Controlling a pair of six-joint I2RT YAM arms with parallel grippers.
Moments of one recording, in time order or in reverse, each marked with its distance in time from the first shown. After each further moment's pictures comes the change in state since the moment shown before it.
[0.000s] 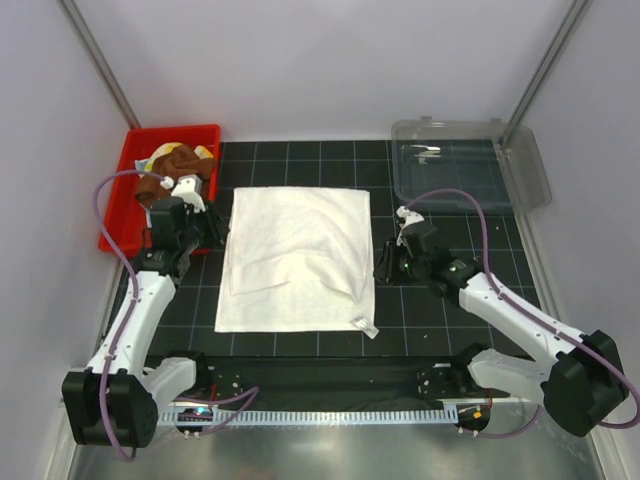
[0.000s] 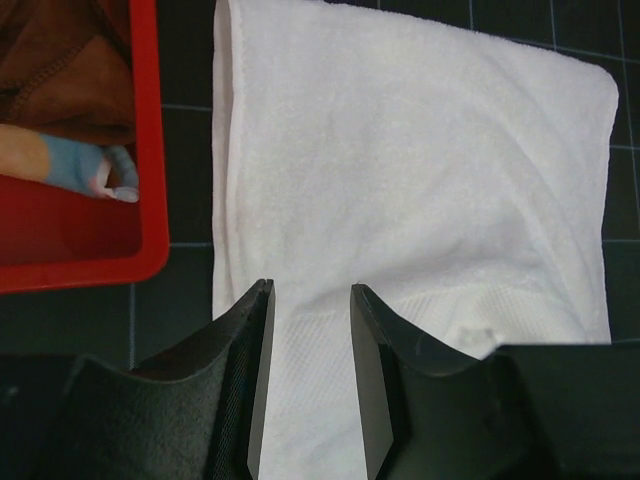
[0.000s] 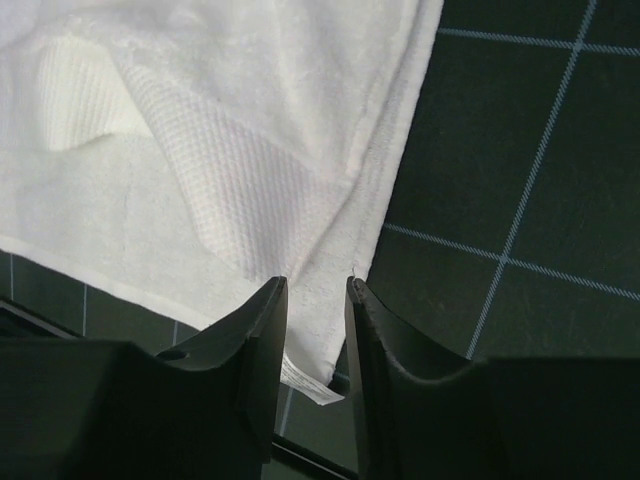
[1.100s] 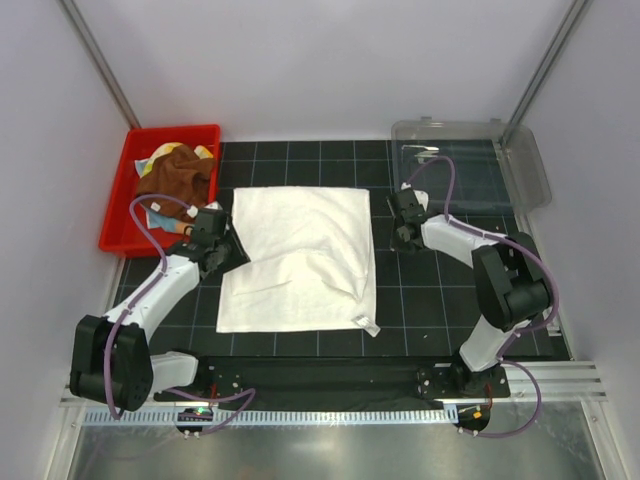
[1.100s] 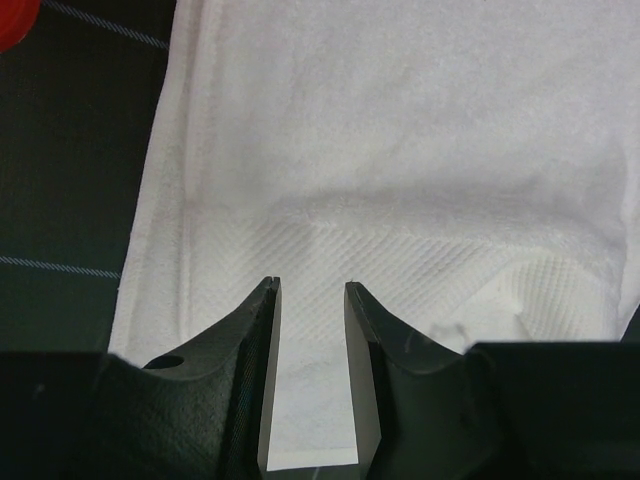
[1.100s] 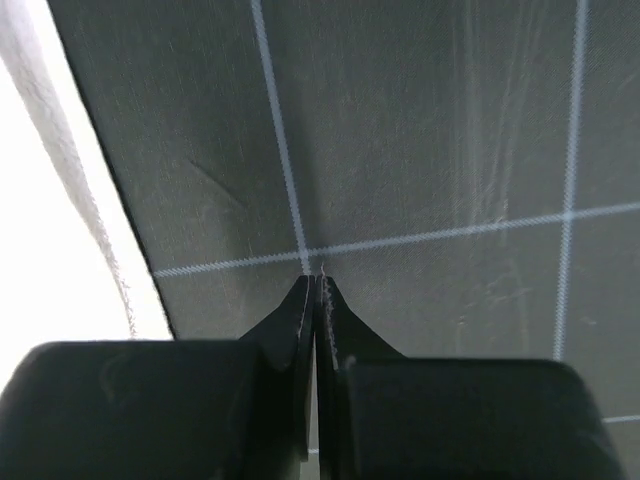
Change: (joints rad) left arm -0.195 0.209 -0.036 -0.122 -0.199 -0.403; right arm -0.173 0.617 0.294 0.012 0.324 0.006
